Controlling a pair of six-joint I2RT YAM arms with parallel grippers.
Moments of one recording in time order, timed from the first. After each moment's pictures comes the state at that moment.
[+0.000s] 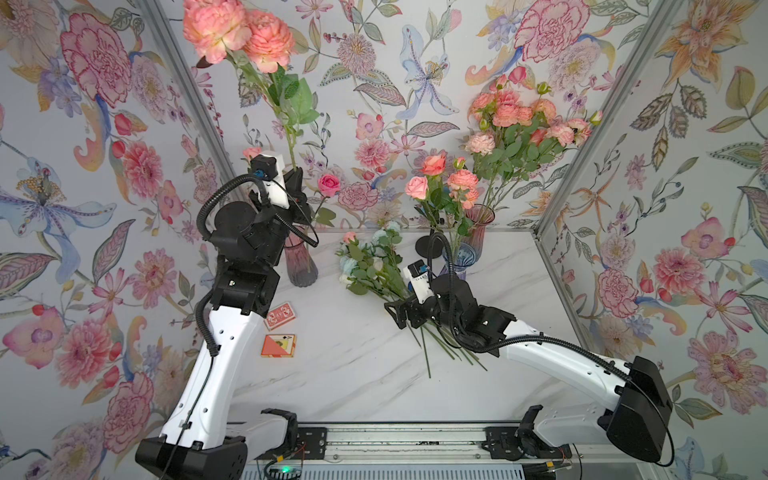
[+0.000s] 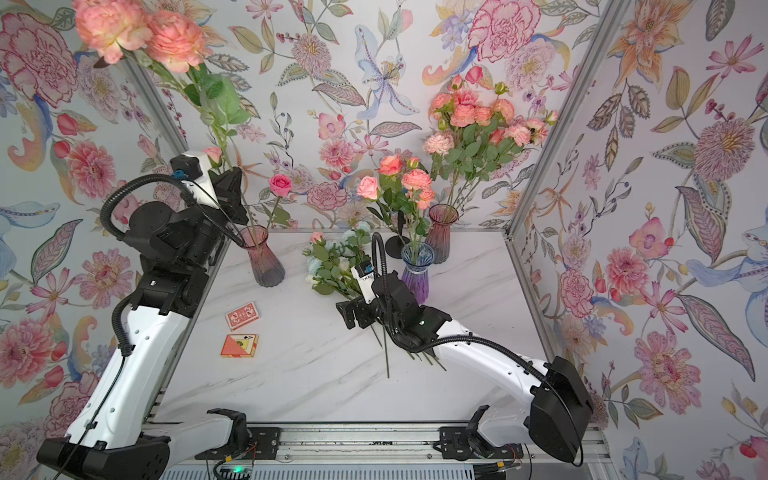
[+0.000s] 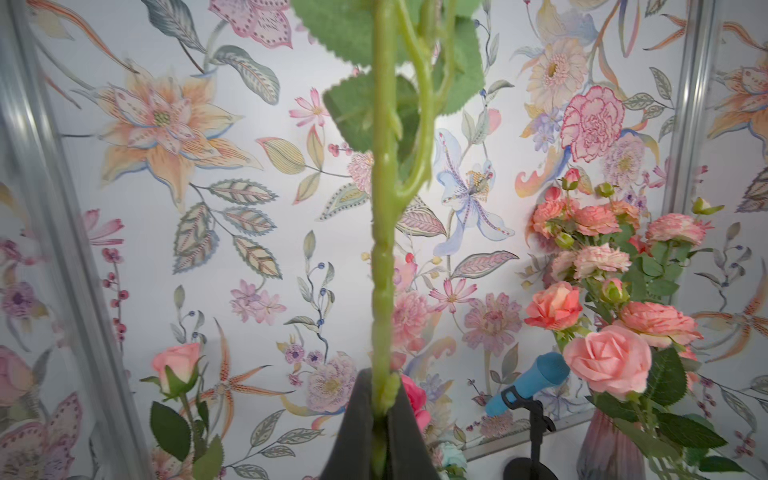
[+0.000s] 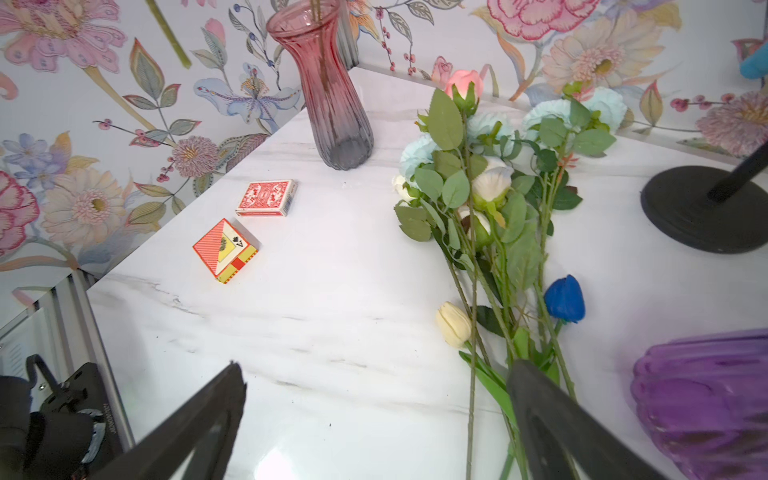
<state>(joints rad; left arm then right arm) -0.16 1.18 1.45 0.02 0.05 0.05 0.90 1.35 1.04 -0.15 0.01 0.23</state>
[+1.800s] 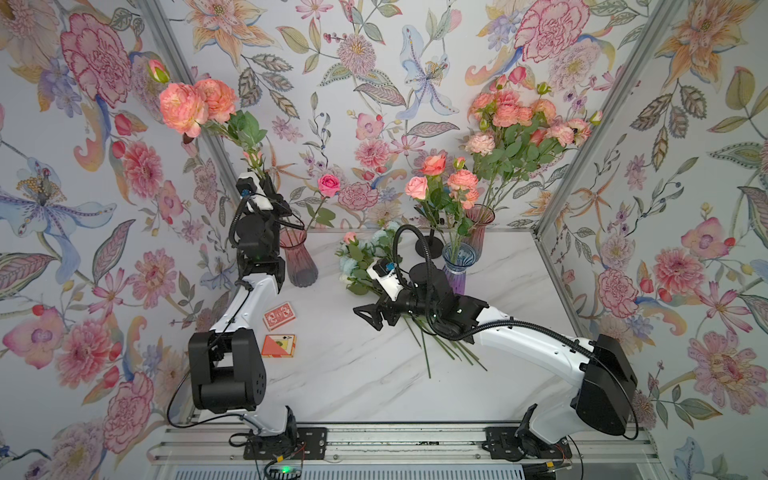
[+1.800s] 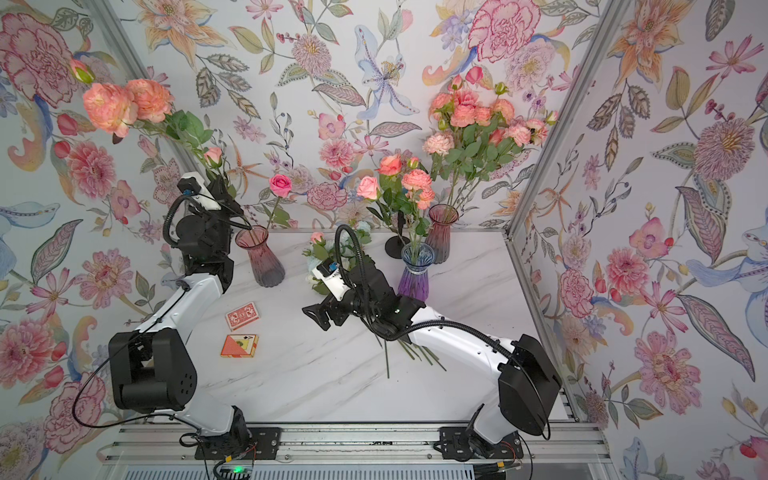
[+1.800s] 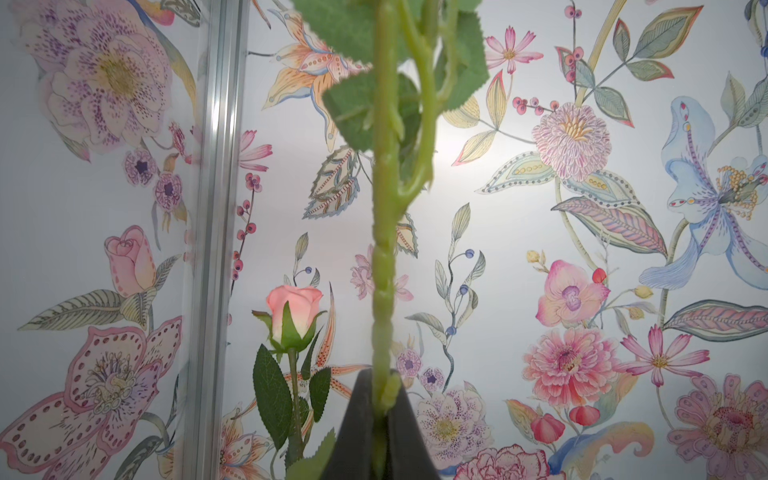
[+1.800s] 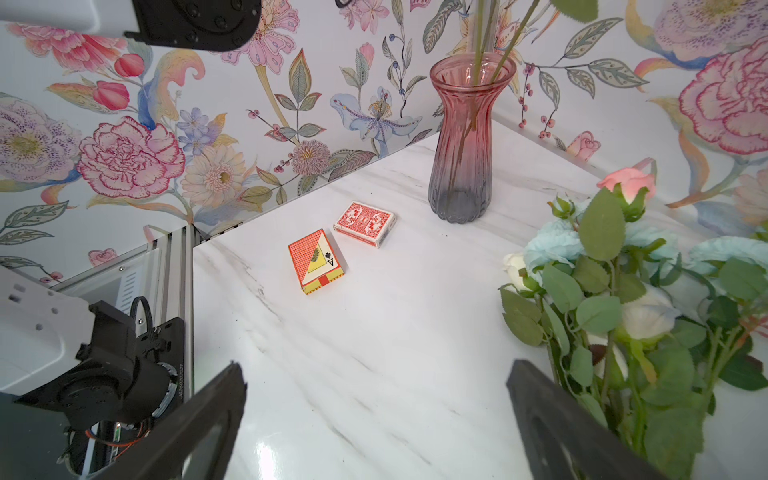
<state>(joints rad) 0.06 1.61 1.22 0.78 -0.04 -0.11 0.93 1.54 1.21 -0.03 -0.26 0.06</state>
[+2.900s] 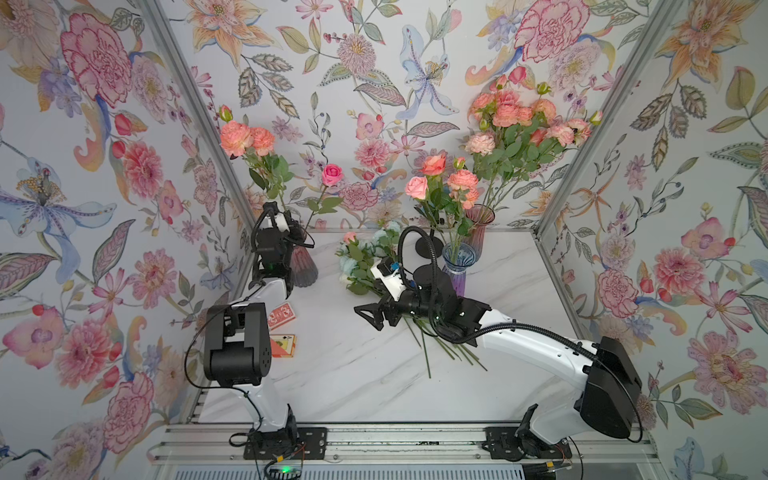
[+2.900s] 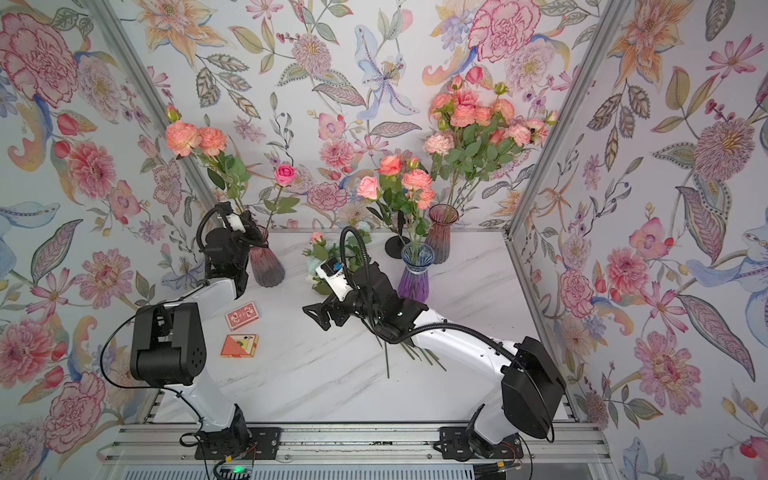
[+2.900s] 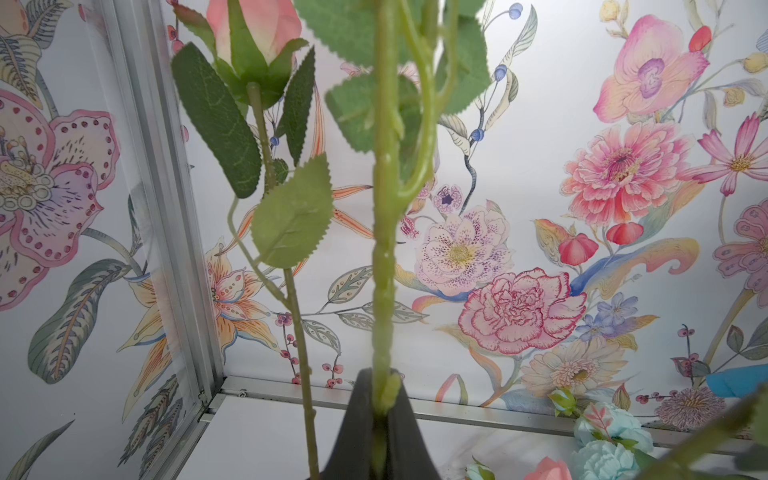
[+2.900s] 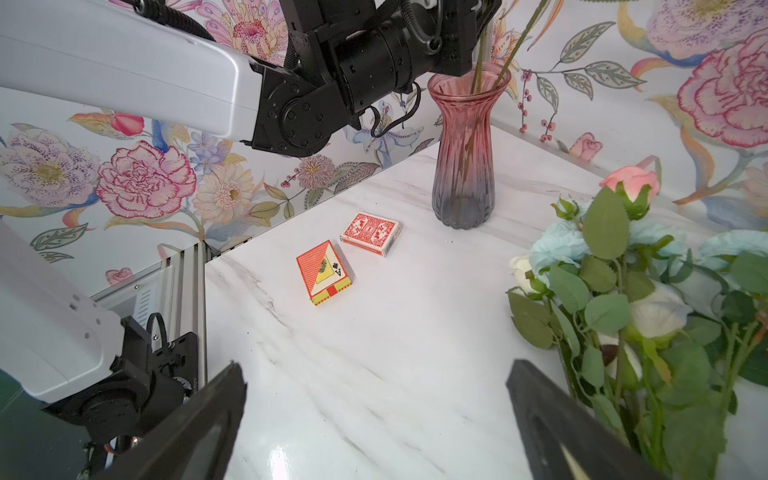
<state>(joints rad) 0.06 1.77 1.12 0.73 0.00 -0.10 0.93 1.51 1.16 0.02 -0.26 0.12</state>
